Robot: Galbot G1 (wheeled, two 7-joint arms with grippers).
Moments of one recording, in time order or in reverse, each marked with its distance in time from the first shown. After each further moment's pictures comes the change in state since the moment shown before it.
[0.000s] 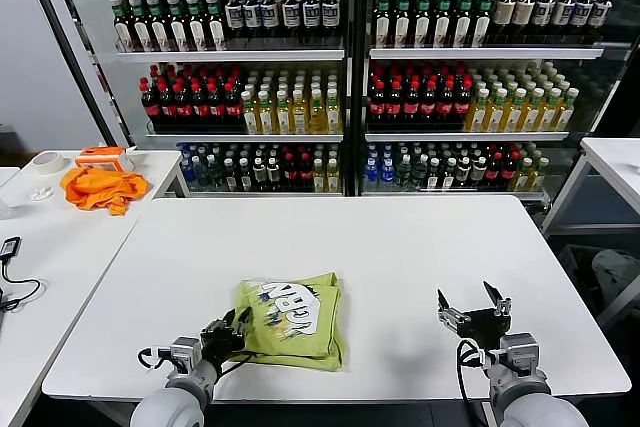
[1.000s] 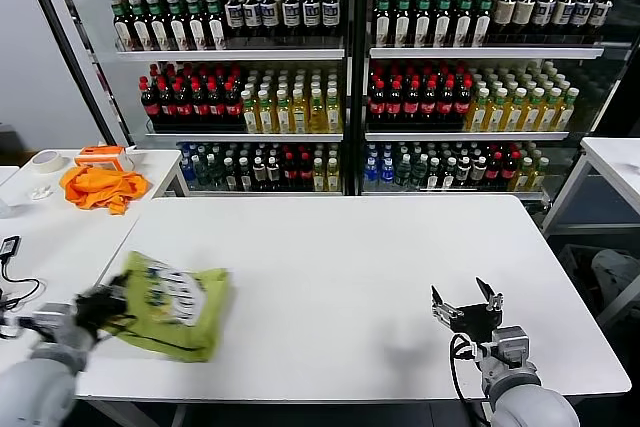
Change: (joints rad) left arm 0.066 0.203 -0.520 -0.110 -0.019 0.100 0.110; right arm 0.058 -0.002 -0.041 -0.045 0.000 0.009 -0.001
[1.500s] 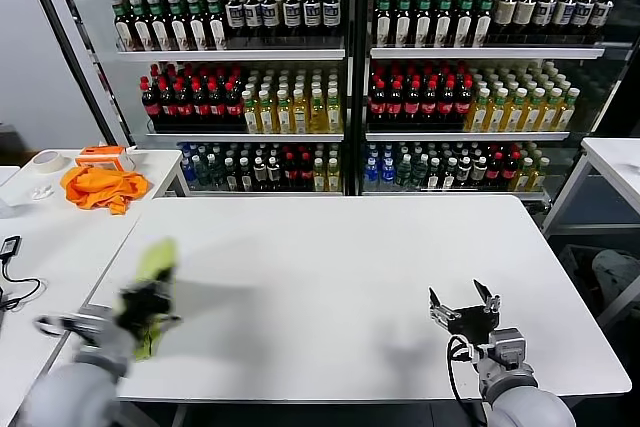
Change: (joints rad) left arm -0.028 -0.146 0.274 -0.122 0.078 0.004 0.019; right arm -0.004 0.002 0.002 -0.002 -0.009 0.003 0.002
